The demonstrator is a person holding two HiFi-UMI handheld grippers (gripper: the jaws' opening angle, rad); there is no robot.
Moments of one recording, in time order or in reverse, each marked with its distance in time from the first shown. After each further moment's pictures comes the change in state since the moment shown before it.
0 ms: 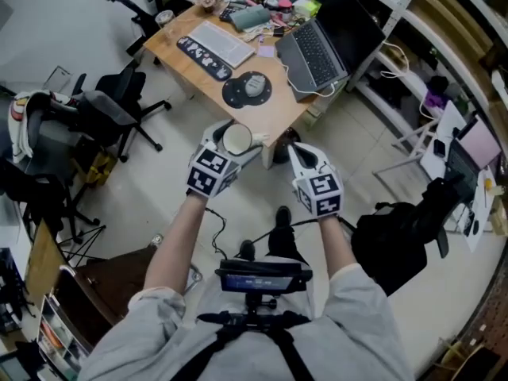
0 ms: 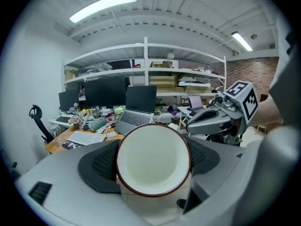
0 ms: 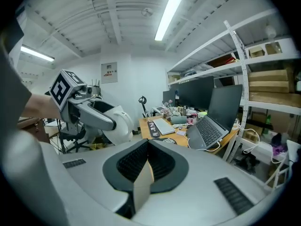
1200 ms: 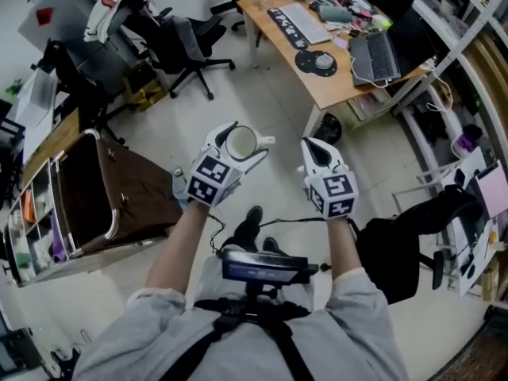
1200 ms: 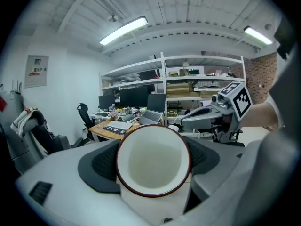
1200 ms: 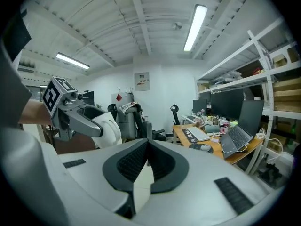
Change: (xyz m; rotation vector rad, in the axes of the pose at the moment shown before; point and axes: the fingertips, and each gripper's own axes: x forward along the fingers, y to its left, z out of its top) left arm -0.260 -0.167 -0.086 -0.141 -0.050 0.364; right arm -0.166 0.193 -0.028 -0.137 -0.098 0.314
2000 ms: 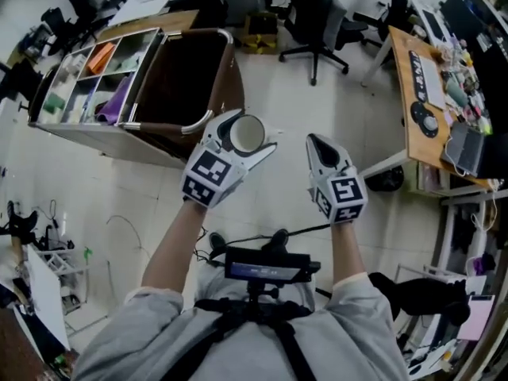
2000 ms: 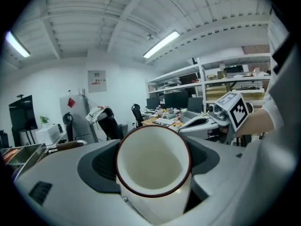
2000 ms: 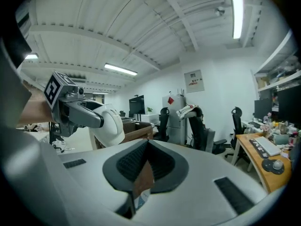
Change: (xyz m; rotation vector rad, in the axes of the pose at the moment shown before) left arm -0.303 0.044 -0.081 -0.186 -0.023 0.541; right arm 0.030 0.304 0.031 -0.165 -0.033 0.601
